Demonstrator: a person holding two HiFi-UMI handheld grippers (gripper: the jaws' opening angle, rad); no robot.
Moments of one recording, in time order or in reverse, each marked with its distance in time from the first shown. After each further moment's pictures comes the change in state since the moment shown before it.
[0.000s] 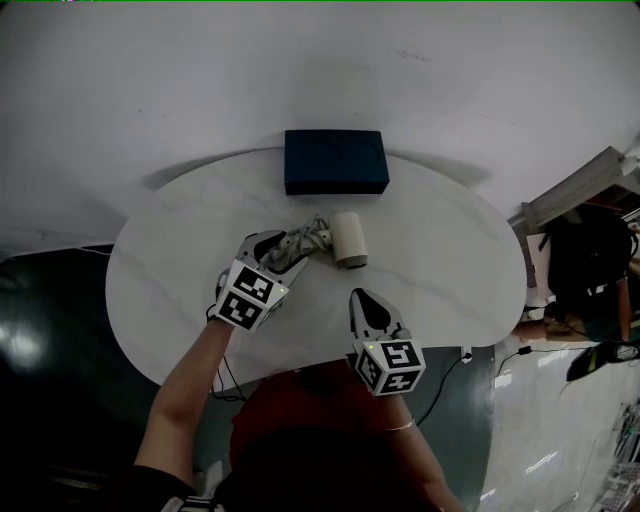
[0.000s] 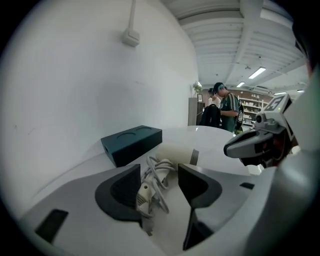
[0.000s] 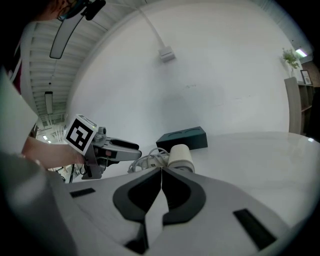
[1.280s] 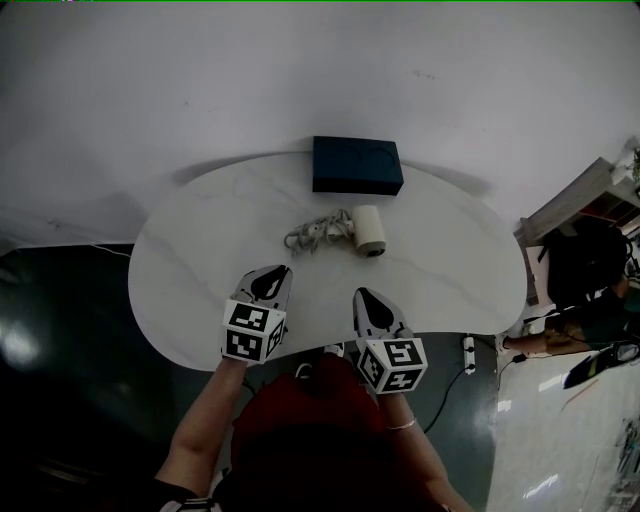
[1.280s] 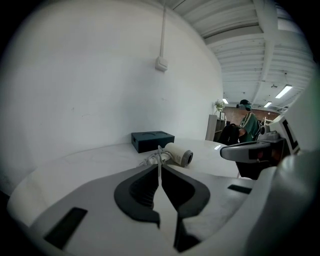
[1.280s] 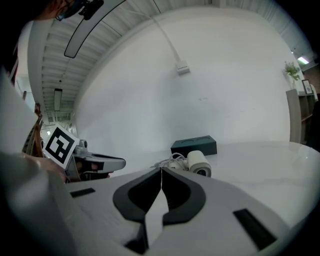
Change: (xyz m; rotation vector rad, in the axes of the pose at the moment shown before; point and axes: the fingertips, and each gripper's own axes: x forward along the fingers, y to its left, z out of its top) left arm -0.119 -0.025 -0.048 -0.273 -0.128 0.222; right arm -0.040 0.069 0.000 -0.064 -0.082 0.021
